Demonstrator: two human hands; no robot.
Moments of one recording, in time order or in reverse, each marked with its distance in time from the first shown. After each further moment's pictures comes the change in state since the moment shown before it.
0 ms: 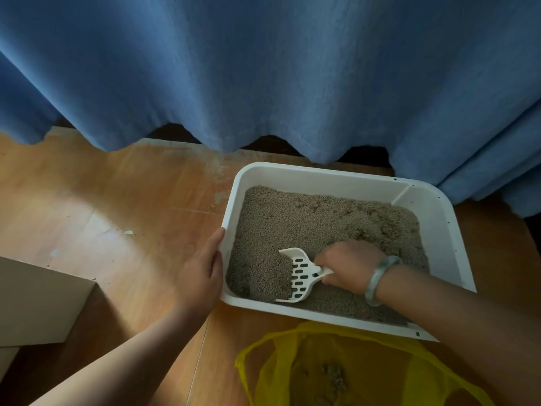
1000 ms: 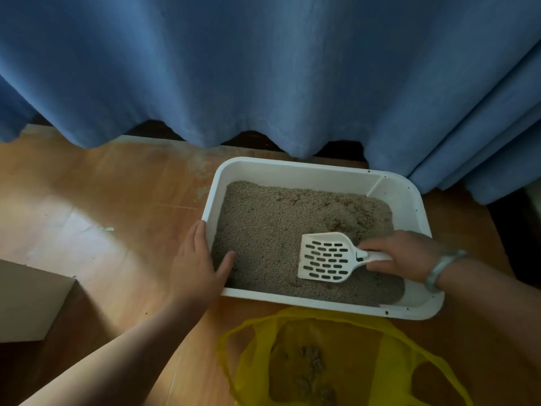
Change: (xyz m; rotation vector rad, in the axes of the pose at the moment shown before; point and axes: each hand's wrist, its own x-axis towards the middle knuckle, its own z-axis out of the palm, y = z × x) left_hand -0.009 0.026 0.014 0.362 -0.049 0.004; right_hand -0.085 0.086 0.007 0.191 -0.037 0.168
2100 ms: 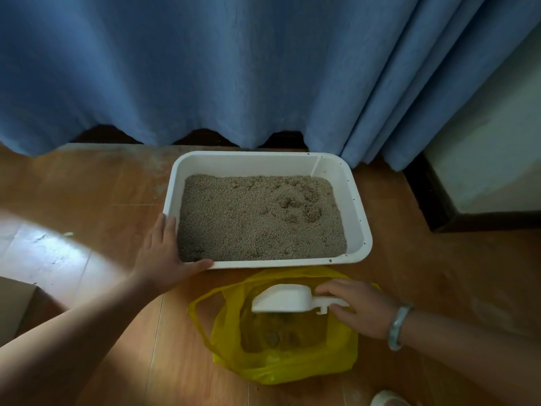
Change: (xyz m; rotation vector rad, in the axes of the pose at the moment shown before) left_hand -0.011 -0.009 -0.021 0.095 -0.267 0.136; right_hand -0.119 -0.065 0.105 0.463 0.161 -0.030
